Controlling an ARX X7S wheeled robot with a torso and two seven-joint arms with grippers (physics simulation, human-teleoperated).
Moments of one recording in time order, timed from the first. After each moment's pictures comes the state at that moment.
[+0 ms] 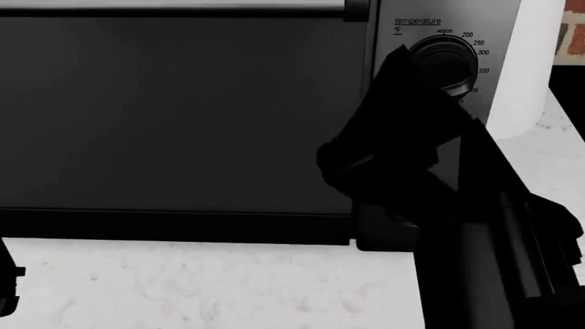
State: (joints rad) left arm -0.17 -0.04 -0.03 1.04 0.15 -0.53 0.07; right arm 0.79 0.72 -0.50 -0.90 1.52 -0.12 1.26
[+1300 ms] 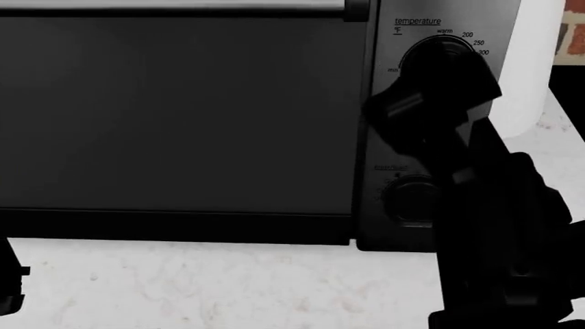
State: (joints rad) left arm -0.16 -0.12 -0.01 1.02 0.09 -0.52 -0.03; right arm 0.76 0.66 -0.47 -0.72 1.56 -0.19 1.19
